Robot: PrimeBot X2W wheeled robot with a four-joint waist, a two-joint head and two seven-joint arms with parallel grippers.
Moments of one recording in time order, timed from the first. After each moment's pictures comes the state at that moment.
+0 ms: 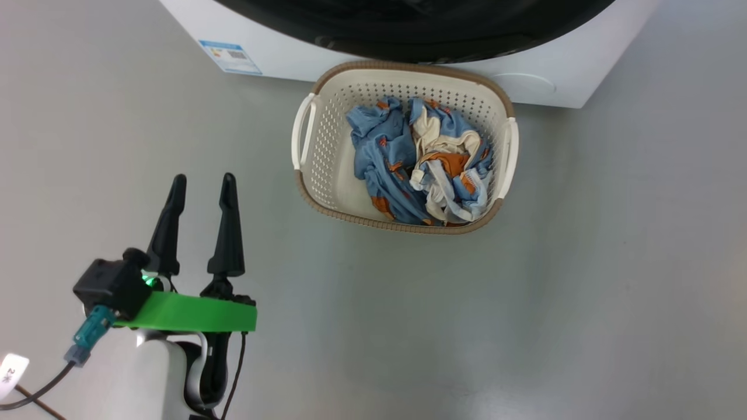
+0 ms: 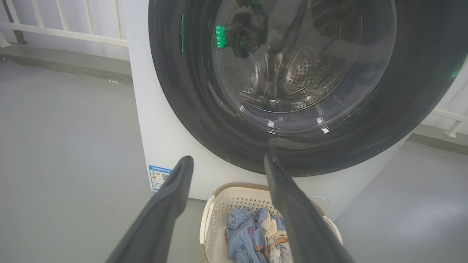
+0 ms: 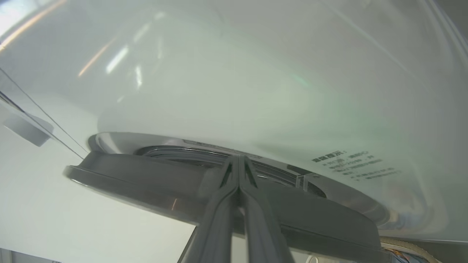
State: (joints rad) left arm -0.38 0.04 -0.12 0.25 -0.38 -0.13 -0.26; right arm -1.25 -0.40 0.22 0.71 1.51 0.13 0.41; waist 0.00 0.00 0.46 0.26
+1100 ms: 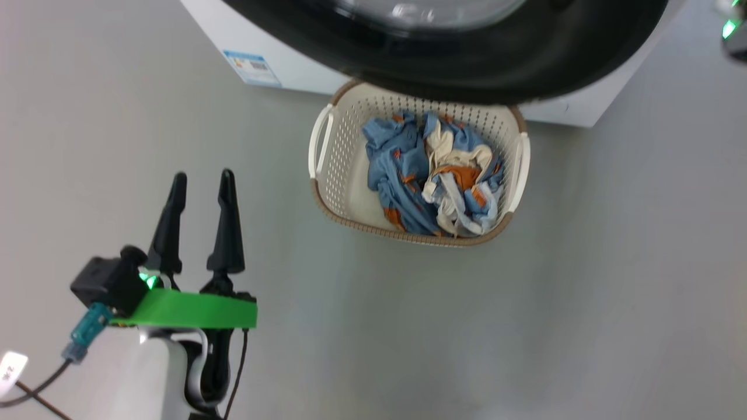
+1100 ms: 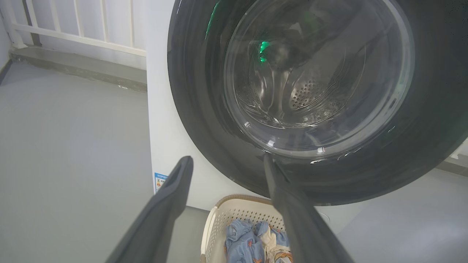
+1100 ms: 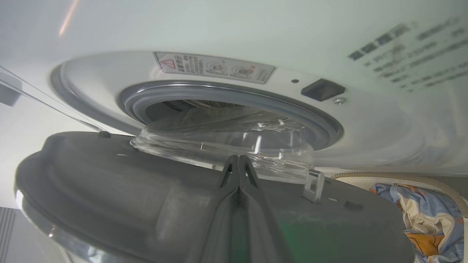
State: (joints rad) left arm -0.40 0.03 -0.12 0.27 -0.43 -0.13 -0.26; right arm -1.26 -0.39 0.27 0.82 1.58 0.12 0.64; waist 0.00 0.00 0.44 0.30
